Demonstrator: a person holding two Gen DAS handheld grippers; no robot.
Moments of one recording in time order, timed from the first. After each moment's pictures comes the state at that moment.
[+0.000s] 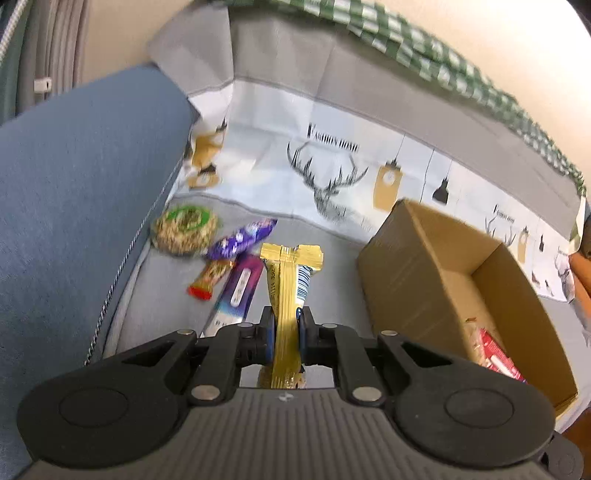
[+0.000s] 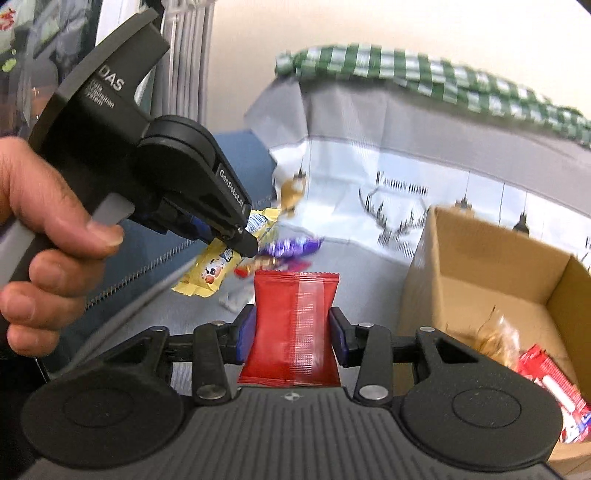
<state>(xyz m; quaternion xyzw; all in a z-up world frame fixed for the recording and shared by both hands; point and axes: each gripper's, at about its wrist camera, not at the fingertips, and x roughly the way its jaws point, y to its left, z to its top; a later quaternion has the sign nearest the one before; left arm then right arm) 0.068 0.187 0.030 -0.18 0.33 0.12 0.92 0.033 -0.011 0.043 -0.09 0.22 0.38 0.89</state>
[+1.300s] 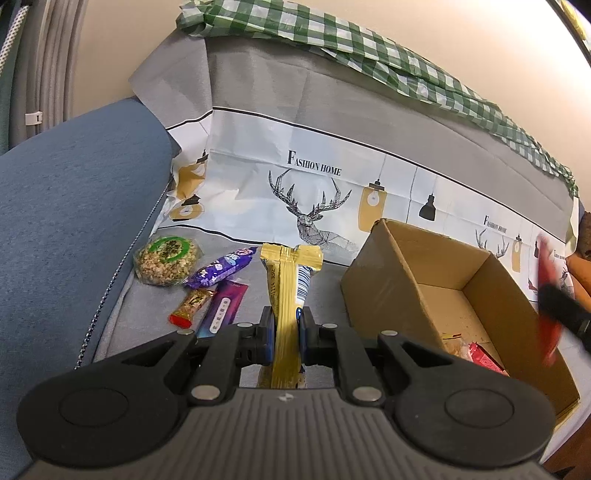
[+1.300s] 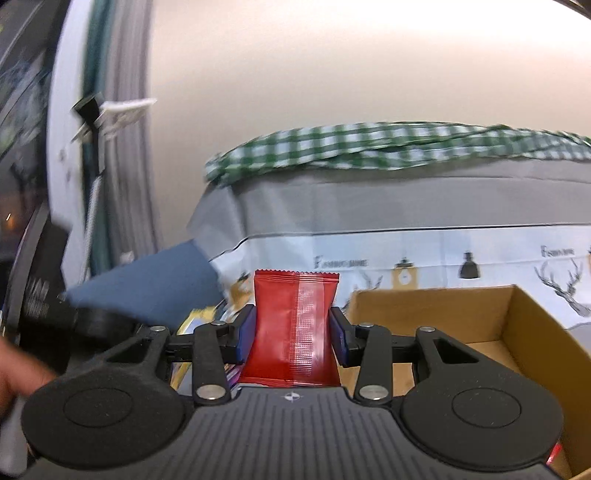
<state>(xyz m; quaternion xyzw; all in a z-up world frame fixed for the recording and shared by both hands) 0.074 0.162 0.038 -0.15 0.29 0.11 0.94 0.082 -0.092 0.102 0.06 0.15 0.32 0.93</state>
